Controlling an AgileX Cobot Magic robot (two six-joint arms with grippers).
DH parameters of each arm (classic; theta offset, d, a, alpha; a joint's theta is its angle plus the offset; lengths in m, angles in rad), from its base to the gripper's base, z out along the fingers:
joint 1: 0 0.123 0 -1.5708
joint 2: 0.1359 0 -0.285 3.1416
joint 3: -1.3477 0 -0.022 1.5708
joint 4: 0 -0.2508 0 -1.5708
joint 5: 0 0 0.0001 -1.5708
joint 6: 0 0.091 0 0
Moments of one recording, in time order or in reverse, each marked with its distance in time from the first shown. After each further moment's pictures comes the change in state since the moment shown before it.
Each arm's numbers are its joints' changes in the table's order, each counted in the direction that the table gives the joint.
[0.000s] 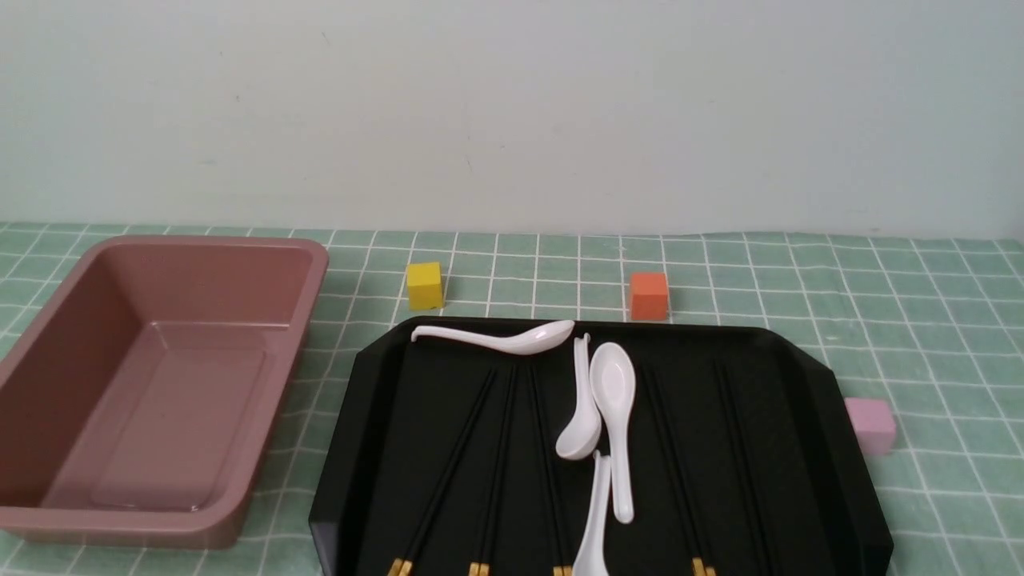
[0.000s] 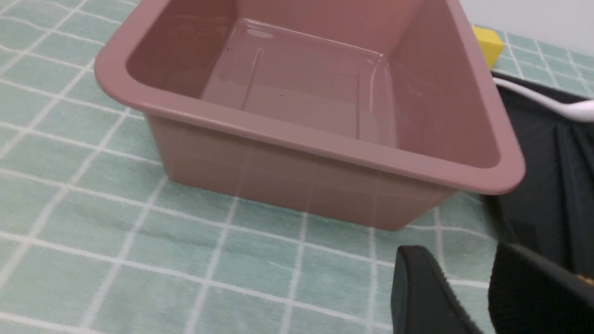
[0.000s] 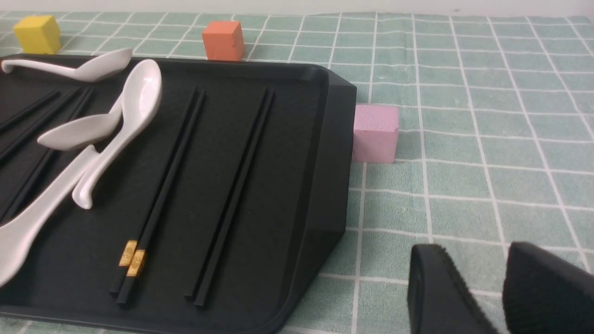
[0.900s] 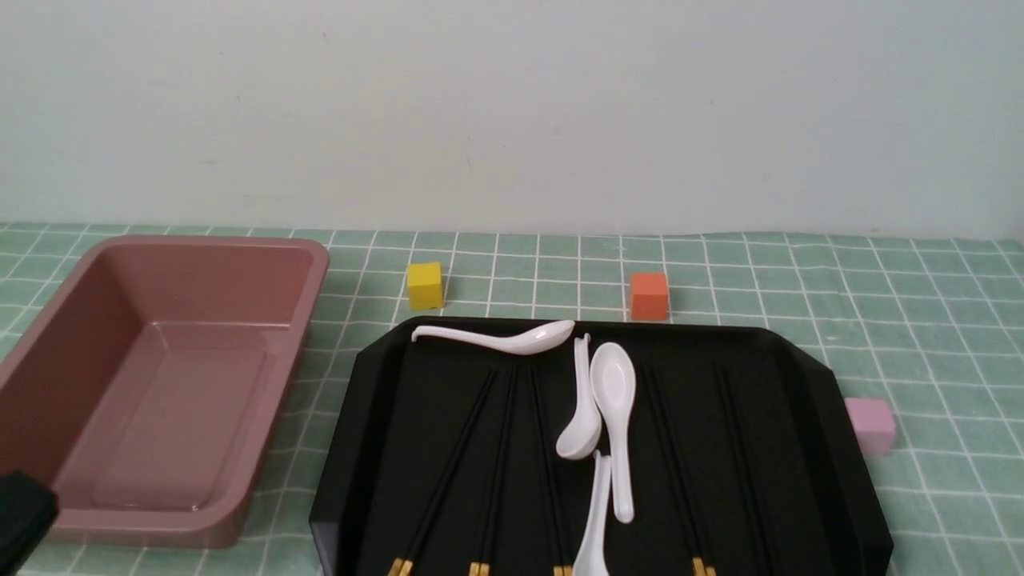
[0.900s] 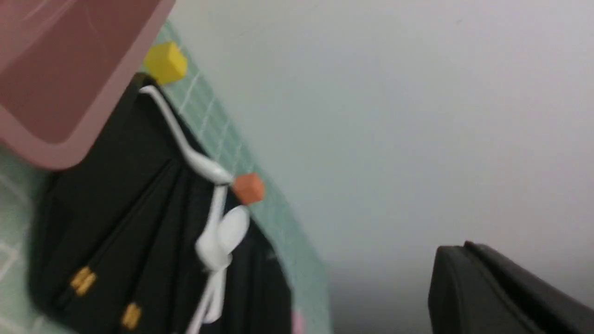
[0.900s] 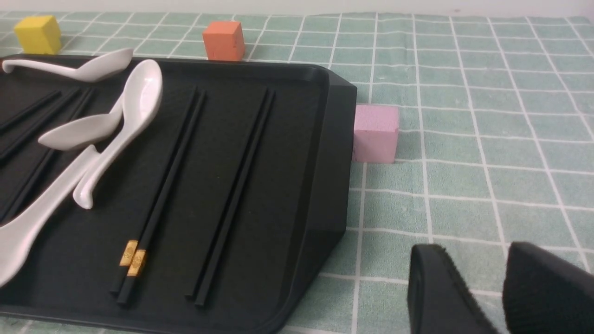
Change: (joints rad) right arm 0.000 0.000 0.000 0.000 0.000 0.000; left arm 0.000 0.217 0.384 0.651 -0.133 -0.259
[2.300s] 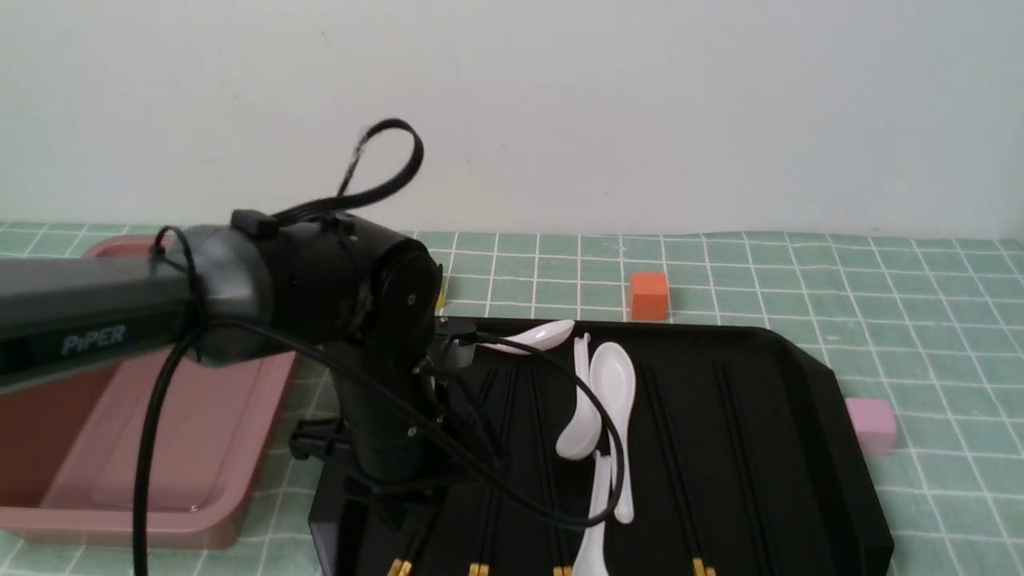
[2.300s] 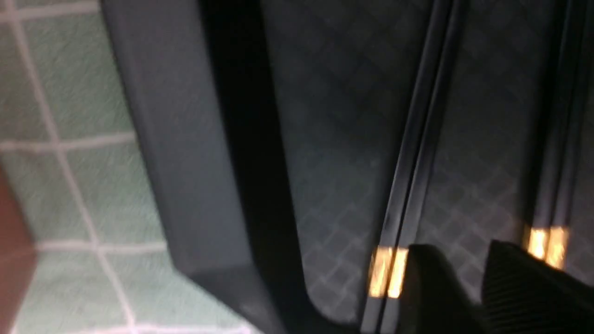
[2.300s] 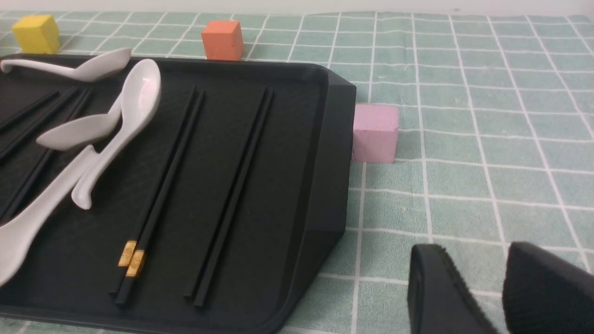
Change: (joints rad) right arm 0.000 0.000 0.000 0.000 0.000 0.000; left arm -0.519 1.657 0.889 -0.633 -0.415 0.212
